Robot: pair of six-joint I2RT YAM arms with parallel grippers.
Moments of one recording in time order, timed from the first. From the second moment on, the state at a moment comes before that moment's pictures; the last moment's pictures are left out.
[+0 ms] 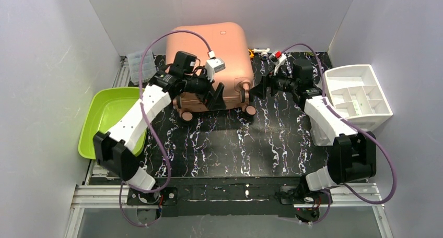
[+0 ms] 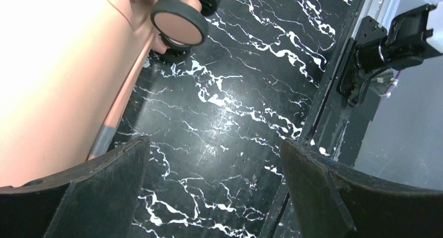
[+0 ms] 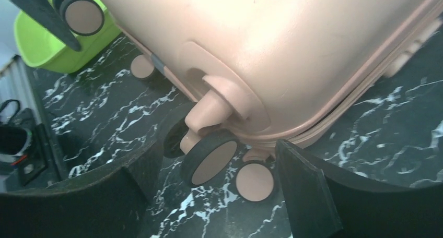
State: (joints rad) left arm -0.51 1.59 1.60 -0.78 0.64 0.17; right arm 0.23 1.43 1.09 -0.03 -0.77 0.02
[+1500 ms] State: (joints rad) left arm -0.09 1.07 1.22 -0.90 0.58 0.38; right arm 0.47 1.43 1.08 -0.32 -0.76 -0.33
